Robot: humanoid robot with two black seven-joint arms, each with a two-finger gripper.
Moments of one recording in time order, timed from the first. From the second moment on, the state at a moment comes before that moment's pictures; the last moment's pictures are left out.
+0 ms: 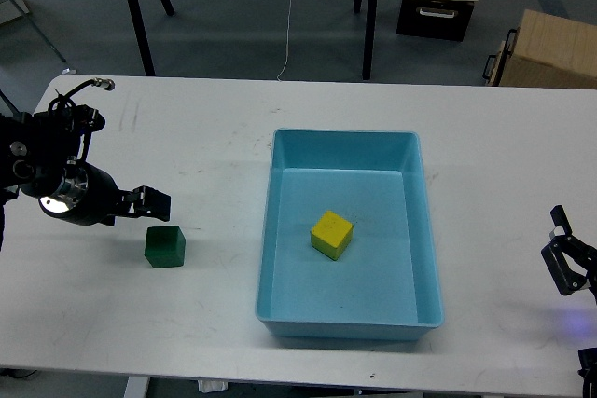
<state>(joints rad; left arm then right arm) -1.37 0.64 0.49 -1.27 0.64 -0.49 0.26 -0.48 -0.05 1.71 1.64 0.31 0.49 -0.23</state>
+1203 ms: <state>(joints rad) -1.33 0.54 0.44 -1.22 0.66 -0.49 0.25 -0.49 -0.05 1.71 1.62 0.31 0.49 -0.23</state>
